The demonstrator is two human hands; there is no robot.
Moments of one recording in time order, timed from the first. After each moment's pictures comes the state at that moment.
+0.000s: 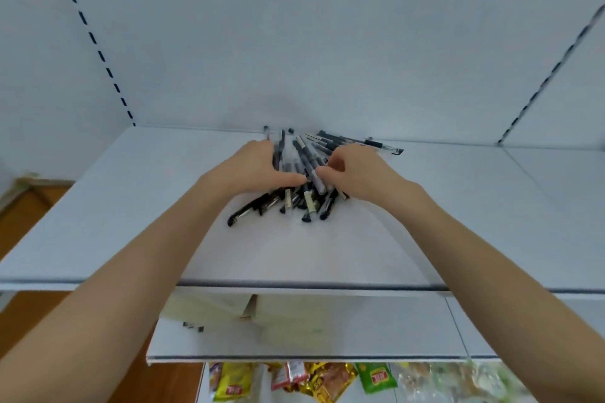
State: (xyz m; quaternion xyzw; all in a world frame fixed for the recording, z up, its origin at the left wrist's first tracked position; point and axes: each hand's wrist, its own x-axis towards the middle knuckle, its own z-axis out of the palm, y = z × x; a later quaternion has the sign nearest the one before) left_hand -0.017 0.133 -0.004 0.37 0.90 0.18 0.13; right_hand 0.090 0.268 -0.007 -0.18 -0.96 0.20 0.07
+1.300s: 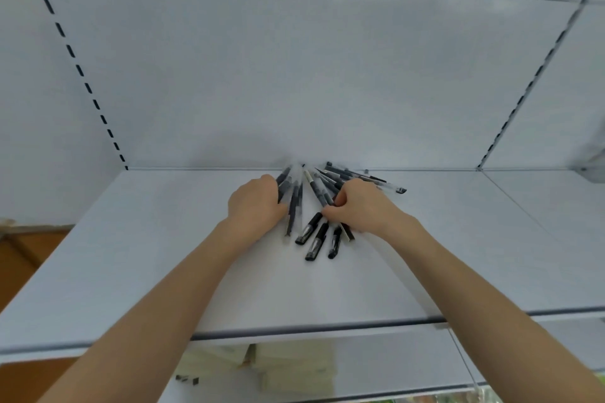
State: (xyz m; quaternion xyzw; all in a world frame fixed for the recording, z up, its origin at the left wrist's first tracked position) left_hand -0.023 0.145 -0.022 0.35 0.92 0.16 0.02; right_hand 0.088 0.276 -0.012 -0.24 -0.94 0.25 0.05
